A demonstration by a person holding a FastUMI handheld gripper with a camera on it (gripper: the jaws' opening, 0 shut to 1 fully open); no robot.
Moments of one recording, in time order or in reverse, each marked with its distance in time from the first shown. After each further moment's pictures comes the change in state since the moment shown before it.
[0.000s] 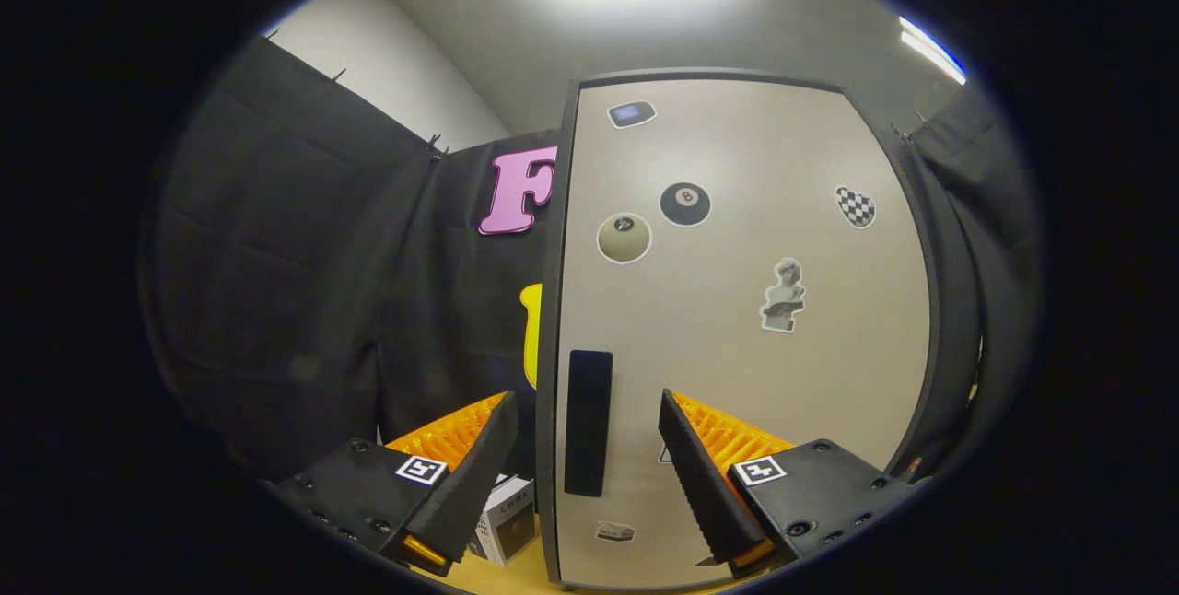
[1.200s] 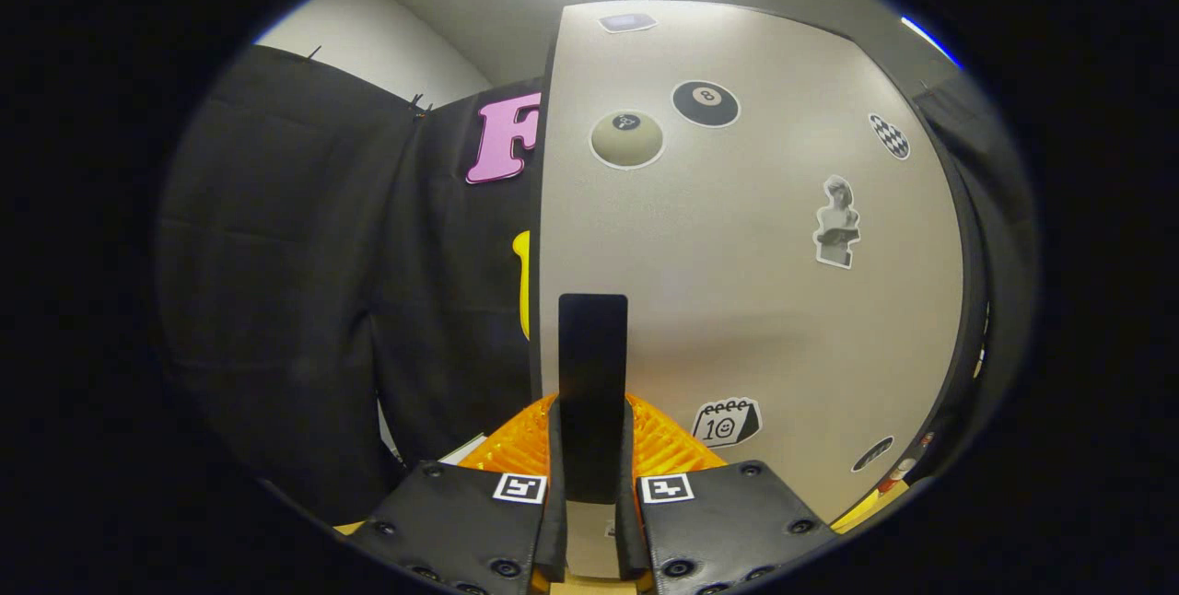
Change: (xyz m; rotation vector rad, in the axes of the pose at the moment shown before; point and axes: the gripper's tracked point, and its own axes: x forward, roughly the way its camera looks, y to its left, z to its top) arm 0.018 0.006 -0.032 0.056 0.154 0.017
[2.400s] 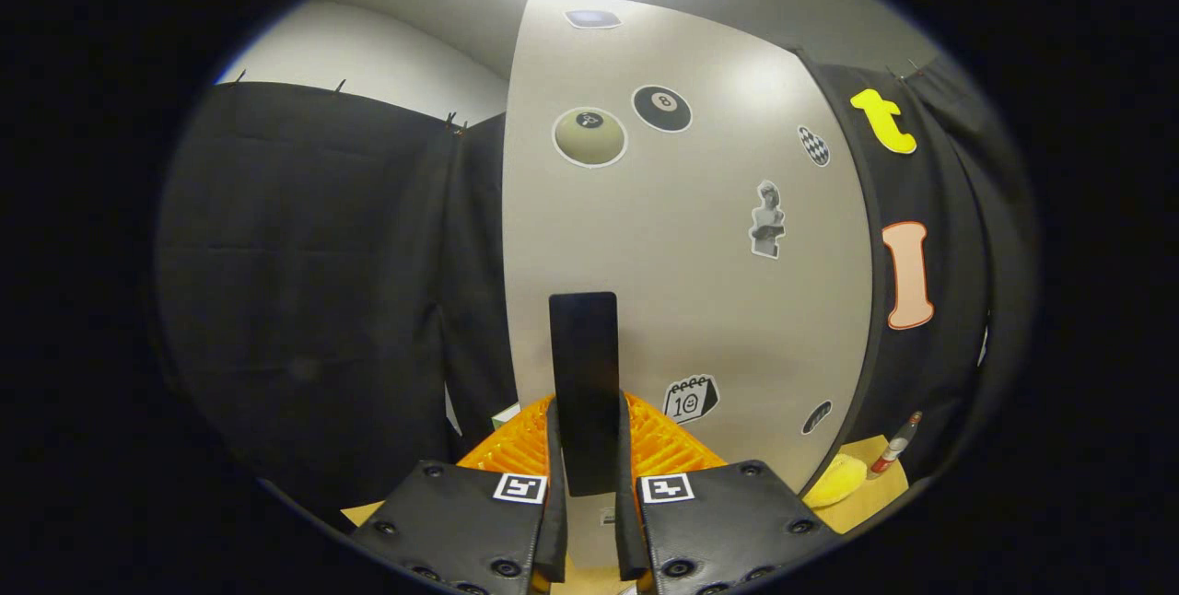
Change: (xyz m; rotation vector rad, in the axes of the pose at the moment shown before) arm -0.115 -0.023 0.007 0.056 0.043 0.154
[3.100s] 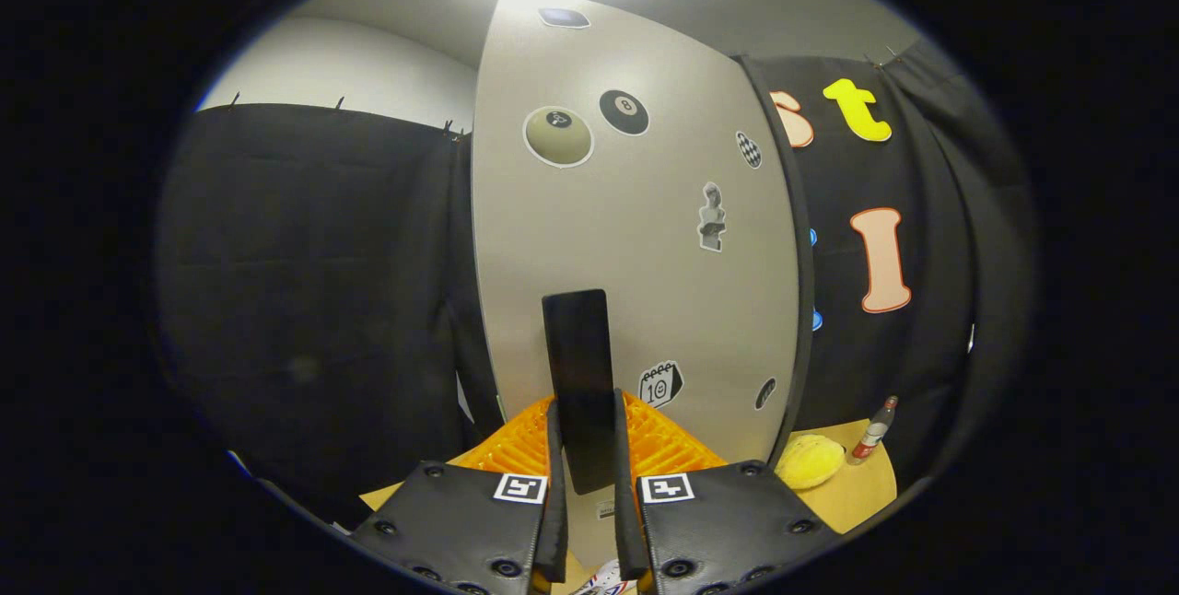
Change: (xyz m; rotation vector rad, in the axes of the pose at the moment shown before) arm -0.078 -0.042 0.001 0.024 0.024 0.009
